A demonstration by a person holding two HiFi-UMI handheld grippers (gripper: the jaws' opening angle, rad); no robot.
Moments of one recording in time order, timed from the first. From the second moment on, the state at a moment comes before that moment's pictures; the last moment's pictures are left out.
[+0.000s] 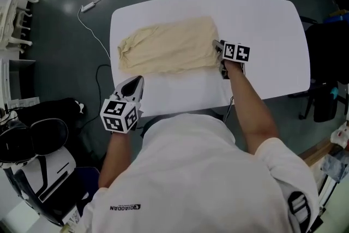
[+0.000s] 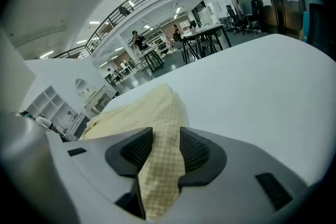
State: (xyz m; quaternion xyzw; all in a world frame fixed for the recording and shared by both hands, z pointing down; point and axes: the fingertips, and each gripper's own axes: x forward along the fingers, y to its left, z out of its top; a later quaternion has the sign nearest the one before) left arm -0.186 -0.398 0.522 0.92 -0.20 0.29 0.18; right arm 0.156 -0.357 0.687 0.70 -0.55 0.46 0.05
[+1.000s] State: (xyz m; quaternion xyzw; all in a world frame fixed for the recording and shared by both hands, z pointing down) left arm -0.238 -0.415 0.516 0.91 -0.24 0.25 0.23; right arm 0.145 -0.365 0.691 0.70 -0.56 0.43 0.11
